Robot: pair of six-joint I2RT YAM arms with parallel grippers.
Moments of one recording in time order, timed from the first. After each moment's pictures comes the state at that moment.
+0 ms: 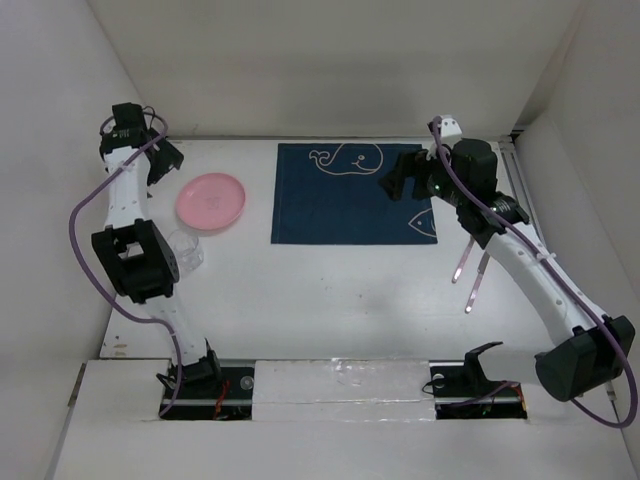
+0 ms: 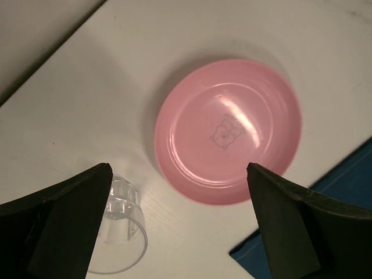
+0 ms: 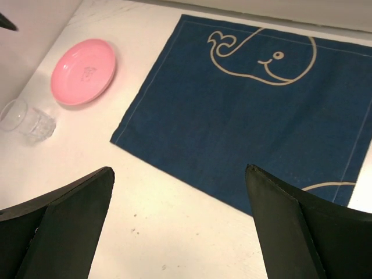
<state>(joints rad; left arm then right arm) 0.27 1.92 1.92 -0.95 -0.14 -0.59 0.36 1.26 1.24 -0.28 -0.21 0.23</state>
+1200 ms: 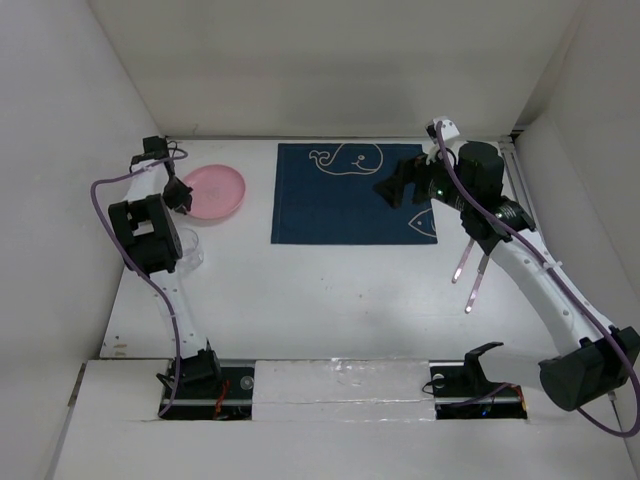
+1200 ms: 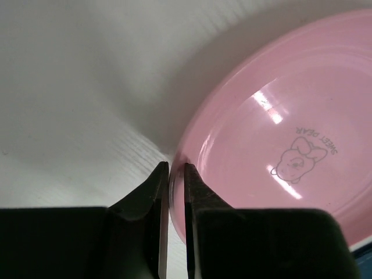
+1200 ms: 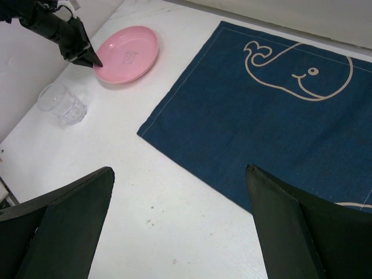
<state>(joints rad) 0.26 2.23 1.84 -0.82 -0.08 -0.59 0.37 1.22 1.23 -0.26 -0.35 0.20</state>
